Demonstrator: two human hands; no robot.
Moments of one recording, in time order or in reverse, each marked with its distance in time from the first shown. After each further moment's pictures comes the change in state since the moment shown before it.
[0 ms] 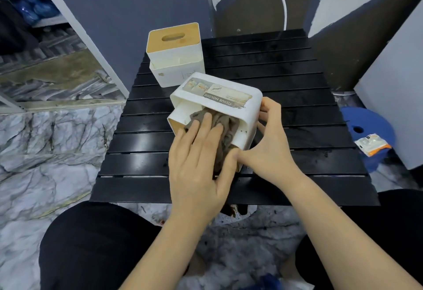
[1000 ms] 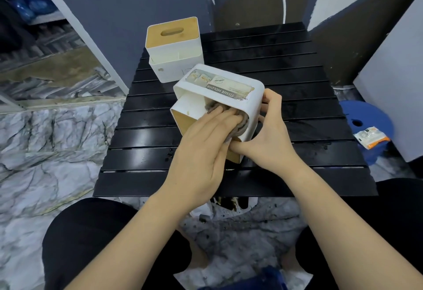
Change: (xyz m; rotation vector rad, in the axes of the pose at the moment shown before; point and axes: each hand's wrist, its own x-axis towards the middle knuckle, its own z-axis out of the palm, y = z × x) left_hand 0.029 -0.010 -0.021 -0.287 -0.396 0.078; right_hand 0.004 0.002 -0.001 -0.056 0.000 -0.016
